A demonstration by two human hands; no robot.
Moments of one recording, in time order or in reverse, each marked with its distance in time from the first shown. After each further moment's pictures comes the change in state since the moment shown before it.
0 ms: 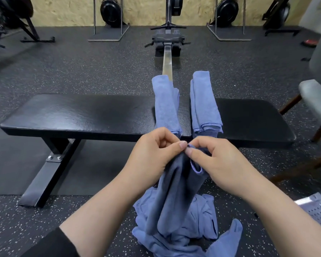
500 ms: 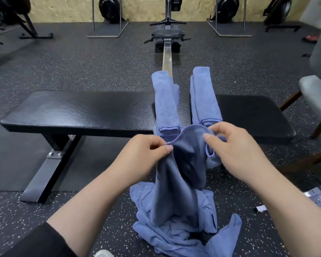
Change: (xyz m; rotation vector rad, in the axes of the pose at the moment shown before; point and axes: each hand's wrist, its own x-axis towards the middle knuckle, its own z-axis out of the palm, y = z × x) left_hand 0.002 -0.017 -0.027 0.463 -0.078 -0.025; right_hand 0.004 0.014 -0.015 -0.100 0.250 0.116
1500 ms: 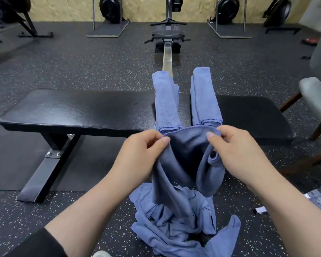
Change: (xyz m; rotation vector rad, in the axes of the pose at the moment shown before) left_hand -0.003 -0.001 0.005 -0.122 0.195 0.045; right_hand -0.002 -0.001 0.000 -0.013 0.013 0.048
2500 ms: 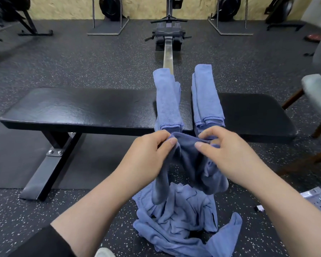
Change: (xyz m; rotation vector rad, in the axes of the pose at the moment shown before) left_hand 0.000 0.002 0.005 0.193 -0.101 0.104; right_hand -0.002 0.003 0.013 -0.081 -0.118 -0.003
